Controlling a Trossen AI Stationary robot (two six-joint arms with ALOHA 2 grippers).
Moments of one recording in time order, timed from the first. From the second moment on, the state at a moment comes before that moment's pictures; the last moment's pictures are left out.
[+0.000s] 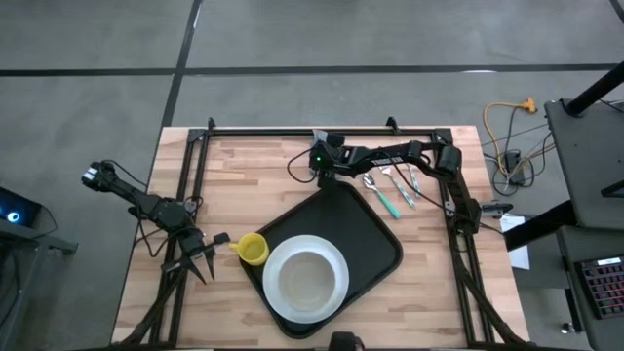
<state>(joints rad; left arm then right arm) -0.48 0.25 0.01 0.09 0.55 -0.13 -0.36 2.13 1.38 -0.21 0.41 -0.34</state>
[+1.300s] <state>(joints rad) -0.48 0.25 0.01 0.09 0.56 -0.13 -0.37 2.11 1.38 -0.27 0.42 -0.27</state>
